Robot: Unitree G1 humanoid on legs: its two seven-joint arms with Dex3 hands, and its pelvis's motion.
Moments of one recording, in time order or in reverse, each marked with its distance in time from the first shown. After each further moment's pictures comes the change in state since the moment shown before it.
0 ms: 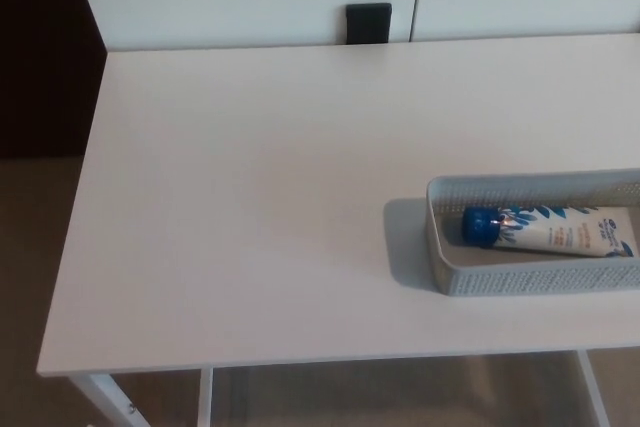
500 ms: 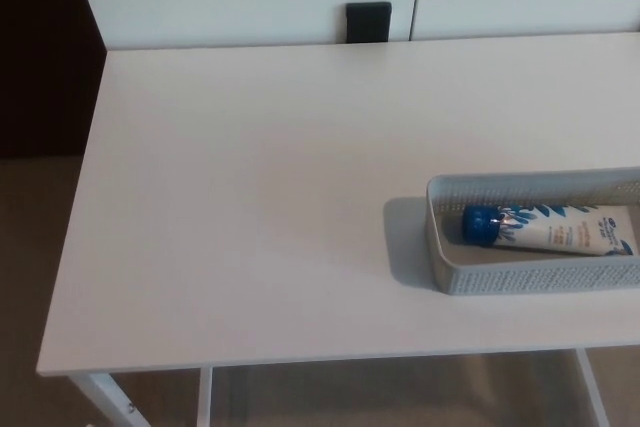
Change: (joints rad) left_arm -0.542 0.002 -0.068 0.600 0.046 -0.005 0.228; right_arm -0.032 0.000 -0.025 -0.002 0.001 0.000 -0.003
